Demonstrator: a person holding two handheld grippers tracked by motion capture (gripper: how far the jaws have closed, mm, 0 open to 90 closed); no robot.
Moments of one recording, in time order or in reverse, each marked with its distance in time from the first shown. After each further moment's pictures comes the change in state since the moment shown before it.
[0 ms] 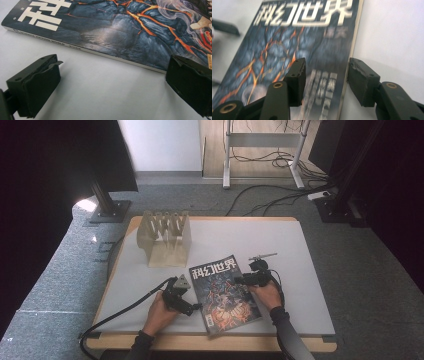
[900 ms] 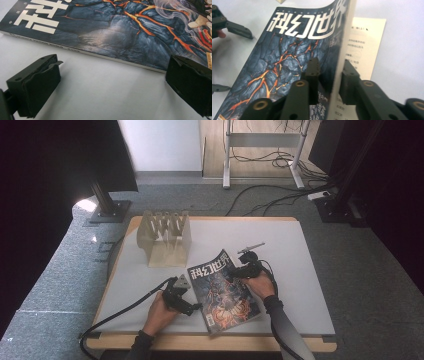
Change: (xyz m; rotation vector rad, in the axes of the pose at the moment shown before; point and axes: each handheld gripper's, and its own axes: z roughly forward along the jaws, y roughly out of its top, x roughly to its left) left arm 0.000 0.000 0.000 0.001 0.001 -0.001; right arm 0.021 0.035 0.007 0.060 0.040 -0.162
